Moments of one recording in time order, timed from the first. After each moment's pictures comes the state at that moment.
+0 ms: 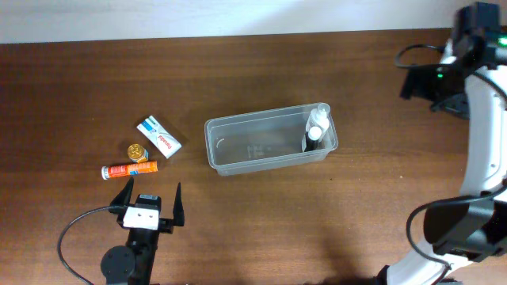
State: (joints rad) left arm 0.04 0.01 0.02 -0.07 0.16 0.14; right arm -0.26 1.88 2.05 -1.48 0.06 0.22
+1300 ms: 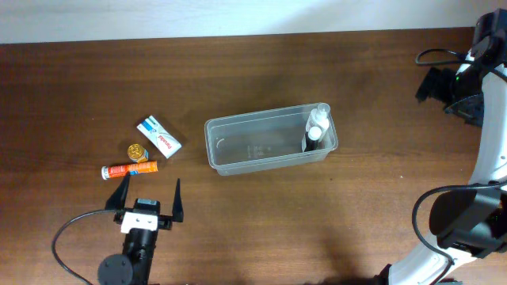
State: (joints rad) left arm 0.04 0.01 0.01 0.10 0.20 0.16; right arm -0.33 1.92 2.05 -1.48 0.04 0.24
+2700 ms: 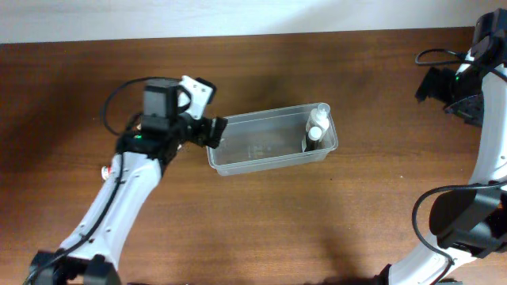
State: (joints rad) left arm -0.23 1.53 1.12 -0.38 0.19 0.20; right arm -0.33 1.92 2.05 -1.48 0.04 0.24
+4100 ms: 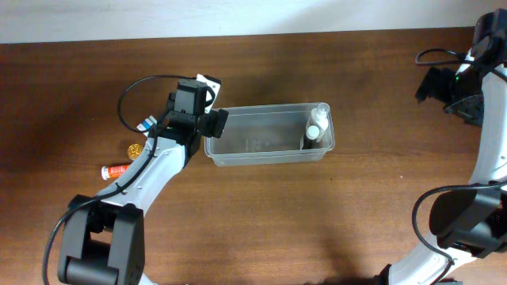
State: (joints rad) left arm -0.29 1.75 1.13 -0.18 -0.20 0.20; right arm -0.33 1.92 2.05 -1.48 0.04 0.24
